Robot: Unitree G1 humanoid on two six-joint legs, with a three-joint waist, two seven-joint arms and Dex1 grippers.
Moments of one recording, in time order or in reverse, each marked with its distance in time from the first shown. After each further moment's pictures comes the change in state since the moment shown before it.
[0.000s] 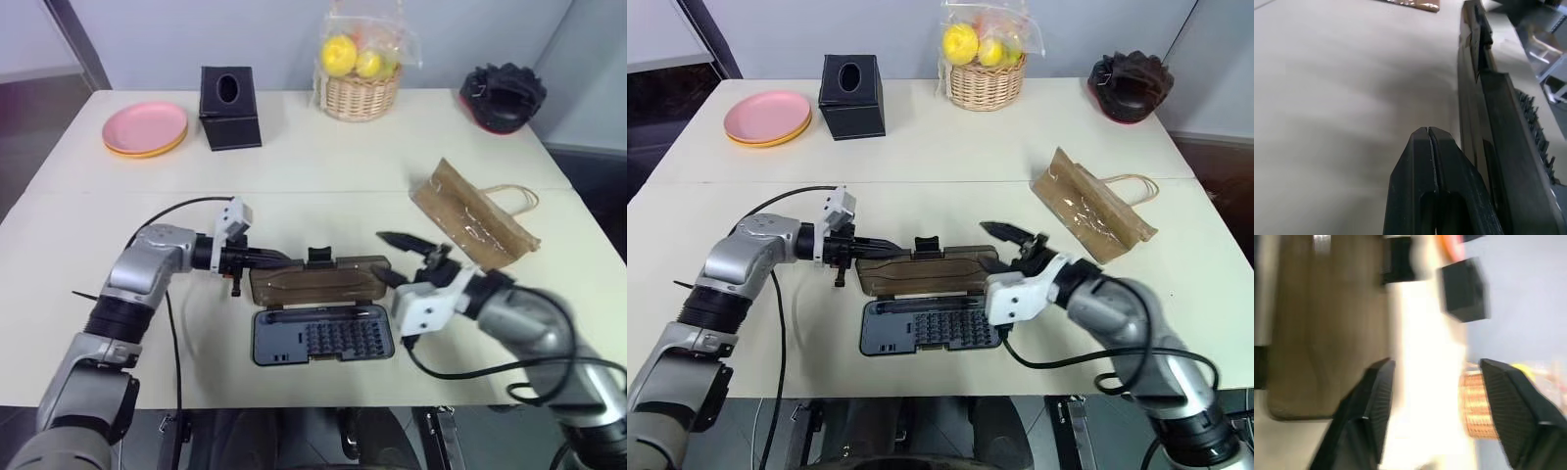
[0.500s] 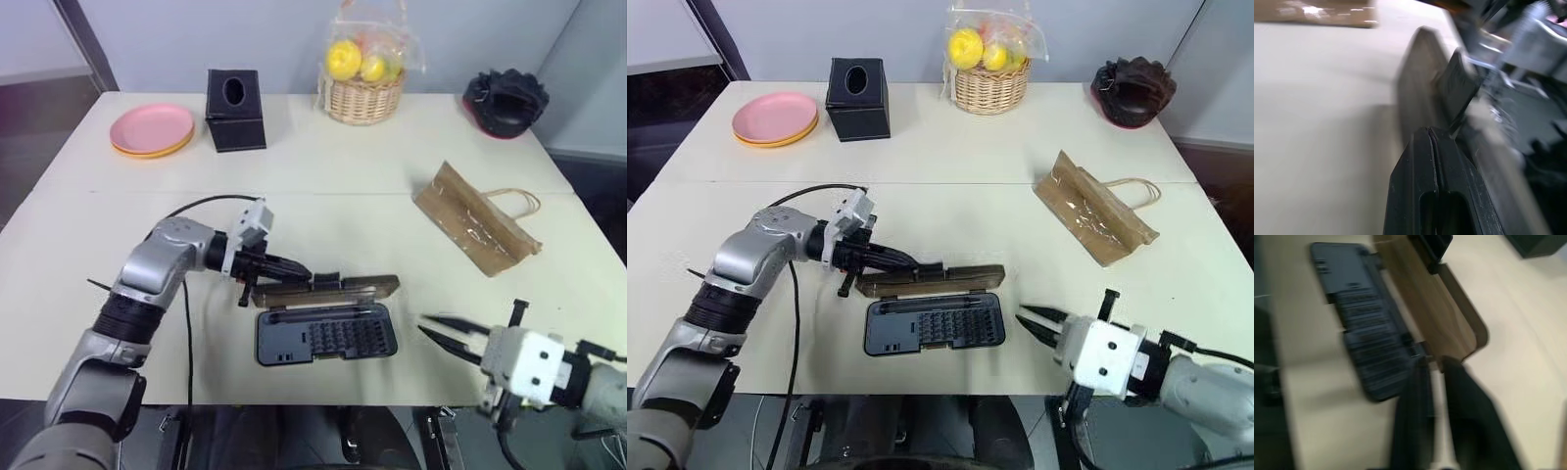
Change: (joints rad) left arm 0.010 0.037 -0.081 -0.249 -0.042 0.089 -0.160; right arm 0.614 0.044 -0.335 -0.277 0.535 0.307 0.244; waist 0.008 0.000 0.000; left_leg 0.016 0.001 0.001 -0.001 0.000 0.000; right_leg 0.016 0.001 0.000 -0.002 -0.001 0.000
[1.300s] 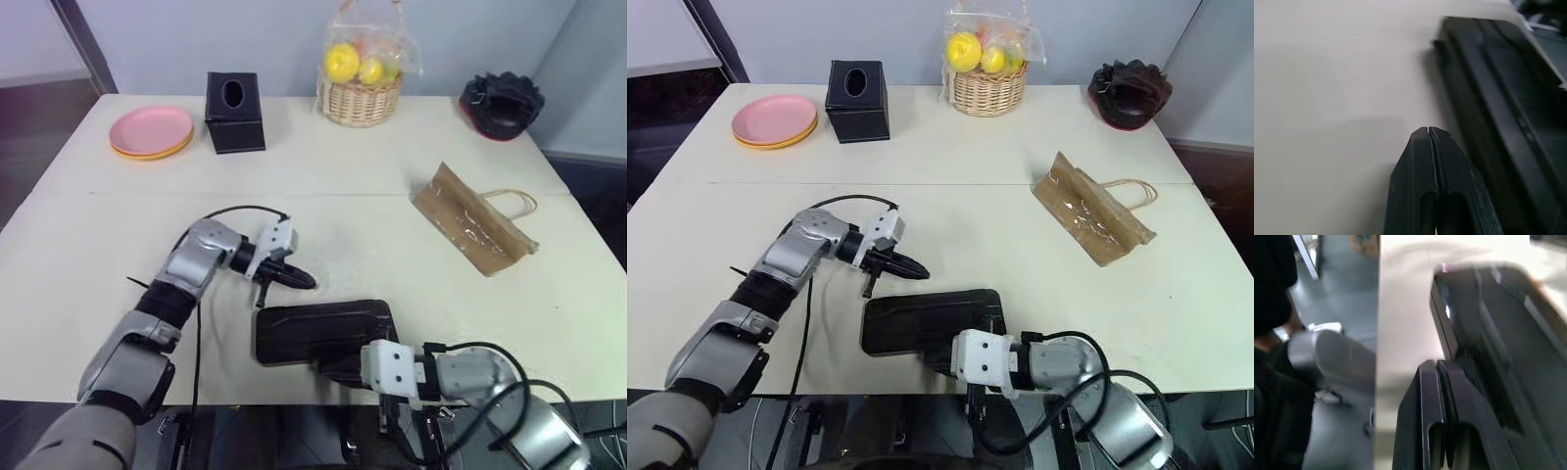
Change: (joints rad) left arm -0.129 -0.177 -0.124 0.448 0.271 -0.352 0.038; right arm -0.476 0.054 0.819 0.345 -0.176 0.079 -0.054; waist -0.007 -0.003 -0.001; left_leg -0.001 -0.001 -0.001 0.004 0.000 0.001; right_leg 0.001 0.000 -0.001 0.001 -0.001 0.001
